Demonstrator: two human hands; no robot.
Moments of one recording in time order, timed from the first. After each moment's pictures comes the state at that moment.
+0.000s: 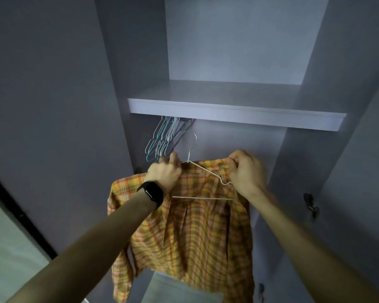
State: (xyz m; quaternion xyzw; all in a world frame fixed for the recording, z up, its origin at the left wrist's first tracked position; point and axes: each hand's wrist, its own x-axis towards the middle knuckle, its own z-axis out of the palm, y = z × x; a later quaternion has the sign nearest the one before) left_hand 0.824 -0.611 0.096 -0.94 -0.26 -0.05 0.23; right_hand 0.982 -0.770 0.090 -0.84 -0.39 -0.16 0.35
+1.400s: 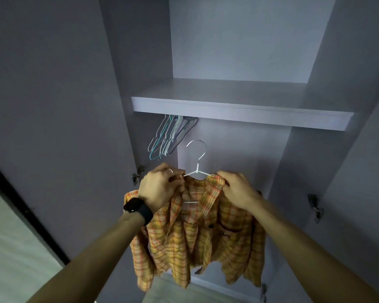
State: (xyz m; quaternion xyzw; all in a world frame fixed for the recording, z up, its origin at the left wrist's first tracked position) left_hand 0.795 -0.603 0.054 -0.90 -0.23 -0.34 -0.15; right_hand 0.995 -0.762 0.037 -0.77 -0.55 0.03 0.33
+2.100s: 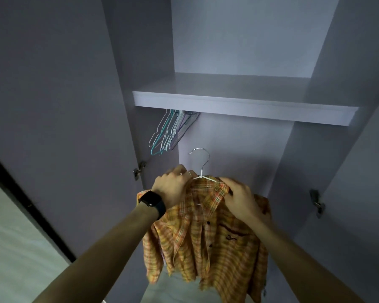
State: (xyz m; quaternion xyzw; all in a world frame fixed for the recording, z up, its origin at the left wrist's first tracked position) left_hand 0.812 -0.609 0.046 -0.97 -0.21 -0.12 -0.04; right_hand 0.967 -0.777 0.003 -0.78 -0.49 -0.03 0.38
